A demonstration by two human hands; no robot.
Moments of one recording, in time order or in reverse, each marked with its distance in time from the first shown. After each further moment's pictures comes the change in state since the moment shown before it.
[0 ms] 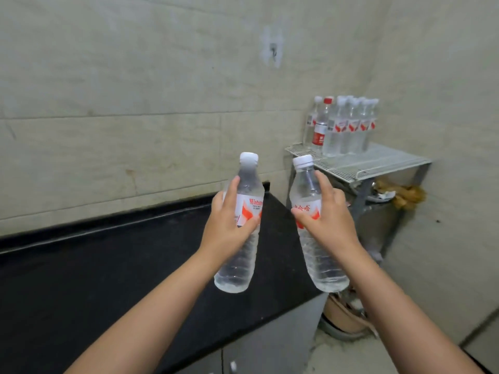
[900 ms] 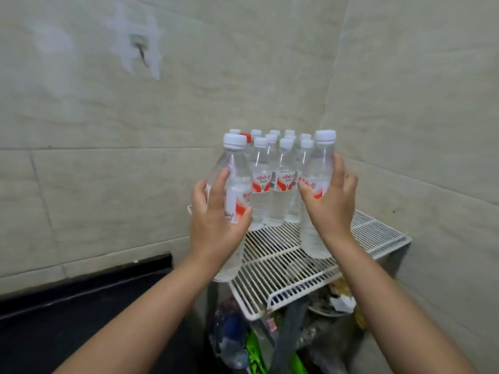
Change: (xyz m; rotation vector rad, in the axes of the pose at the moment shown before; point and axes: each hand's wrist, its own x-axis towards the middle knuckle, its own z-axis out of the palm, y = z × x) left_hand 0.385 0.054 0.343 0.002 0.377 0.256; right_hand 0.427 0.320 -0.059 -0.043 0.474 -0.071
